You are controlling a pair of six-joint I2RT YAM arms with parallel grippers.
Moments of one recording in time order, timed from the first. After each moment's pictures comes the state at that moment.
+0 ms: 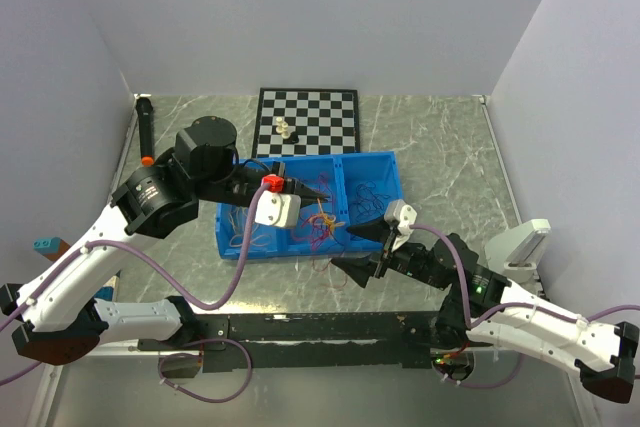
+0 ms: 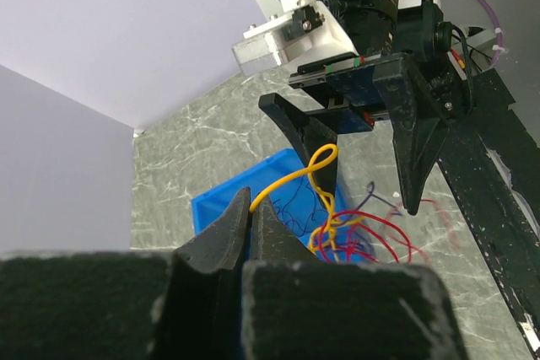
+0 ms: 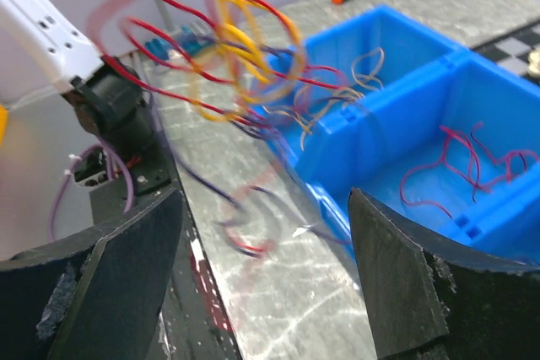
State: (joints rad) left arm -0.91 1.16 1.57 -0.70 0.68 0.77; right arm 1.06 0.50 0.43 0.07 -0.07 0.17
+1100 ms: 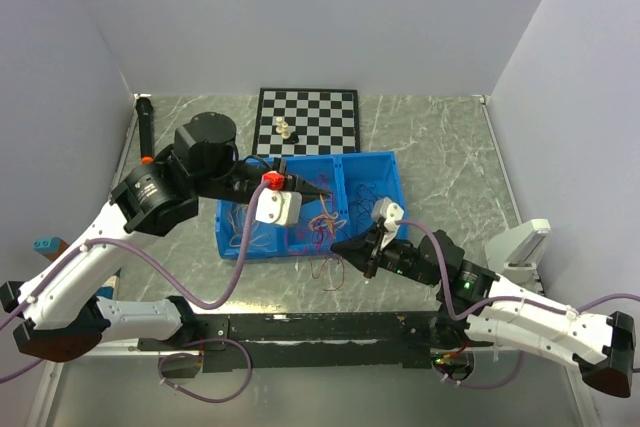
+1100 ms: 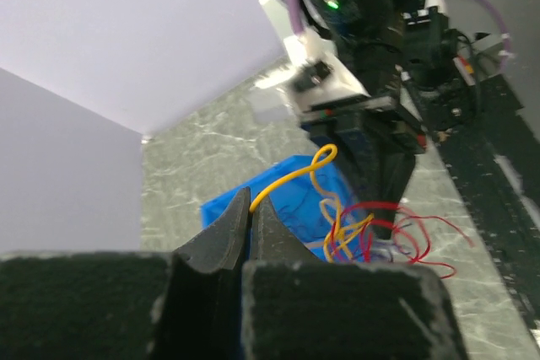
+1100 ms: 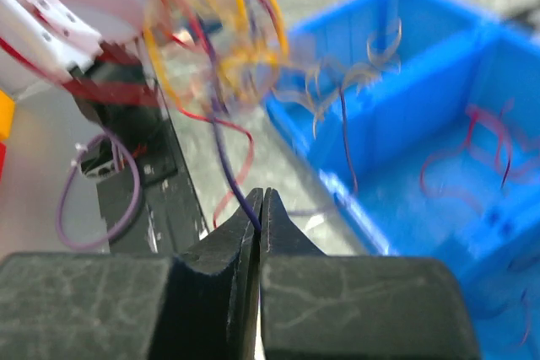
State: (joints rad) left arm -0.92 1.17 1.61 -0.70 0.68 0.77; right arm 1.06 0.59 0.44 0.13 -0.10 0.19
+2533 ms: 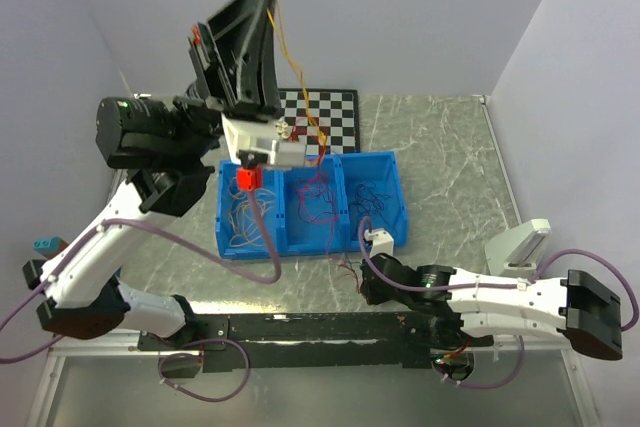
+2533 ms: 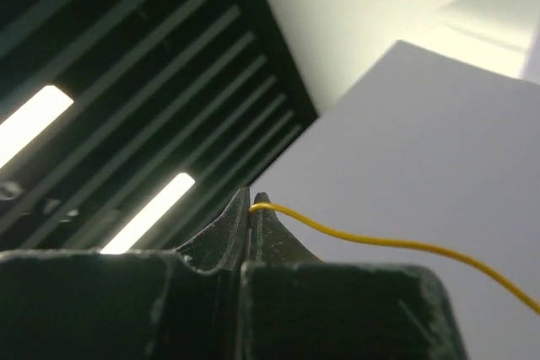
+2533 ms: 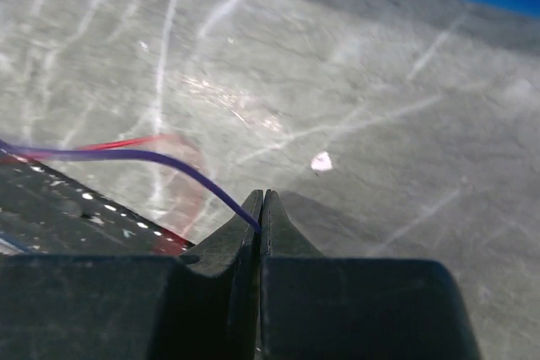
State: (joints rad) left arm -0.96 1.31 1.81 0.43 0.29 1.47; right arm 1.20 0.90 0.34 -0.37 0.29 0.83
